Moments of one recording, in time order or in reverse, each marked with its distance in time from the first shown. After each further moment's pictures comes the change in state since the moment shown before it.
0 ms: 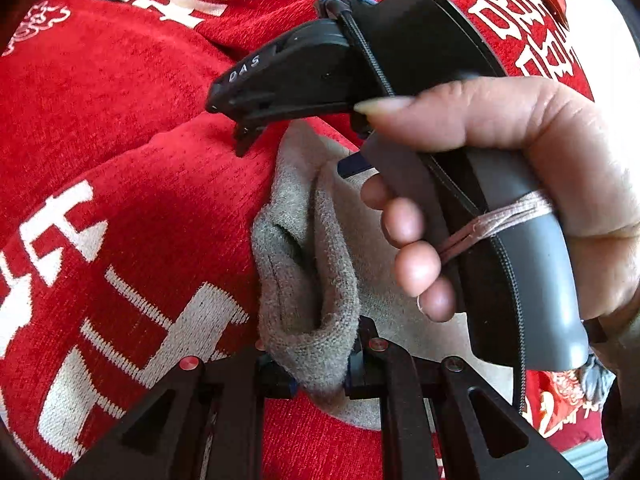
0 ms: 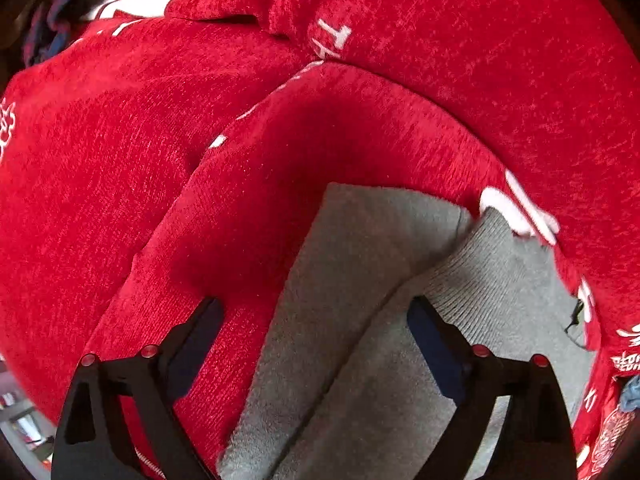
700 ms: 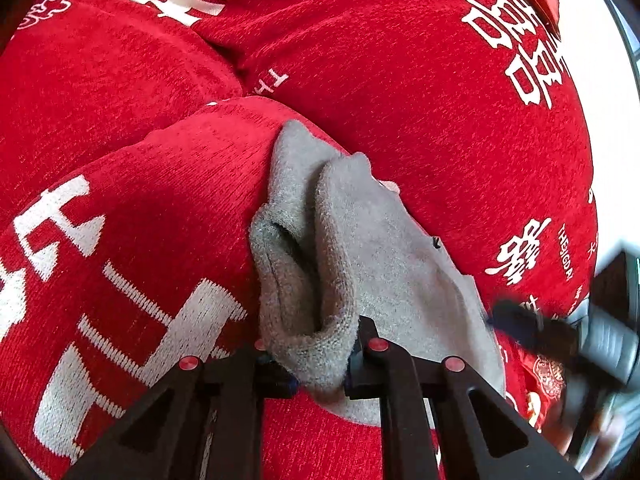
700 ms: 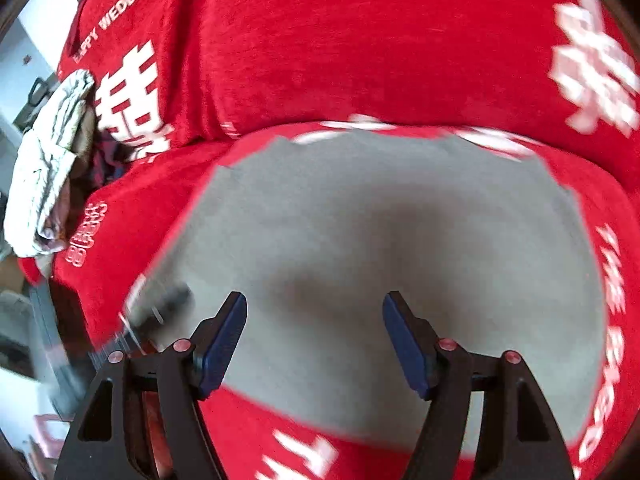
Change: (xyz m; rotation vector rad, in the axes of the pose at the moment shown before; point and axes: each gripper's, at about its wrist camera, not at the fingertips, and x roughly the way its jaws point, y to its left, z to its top) left arm -0.004 0.008 -0.003 -0.014 -0.008 -0.072; right arm -0.093 -0.167 -0.218 0.346 -0.389 0.319
